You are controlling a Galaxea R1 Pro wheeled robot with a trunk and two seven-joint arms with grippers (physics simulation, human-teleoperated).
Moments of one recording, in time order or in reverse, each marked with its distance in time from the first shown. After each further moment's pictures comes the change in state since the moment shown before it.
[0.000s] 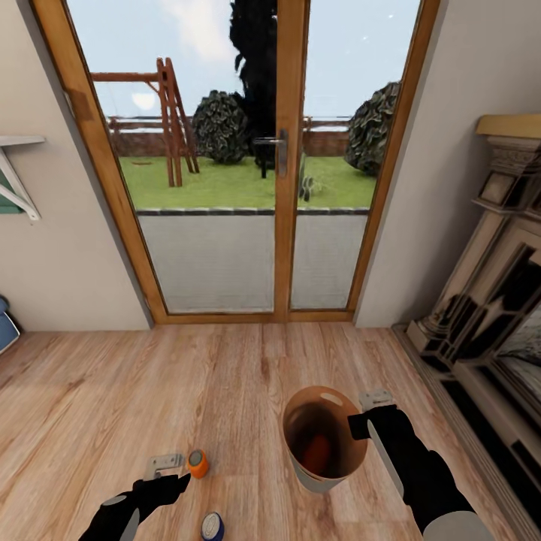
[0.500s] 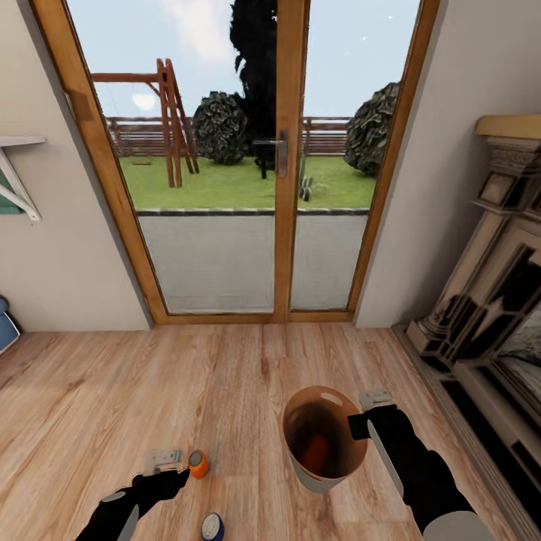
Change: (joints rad) left arm 0.000 0.002 0.000 -0.025 0.000 0.001 0.000; right arm 0.000 0.000 0.000 0.000 0.000 0.000 0.000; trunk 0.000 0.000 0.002
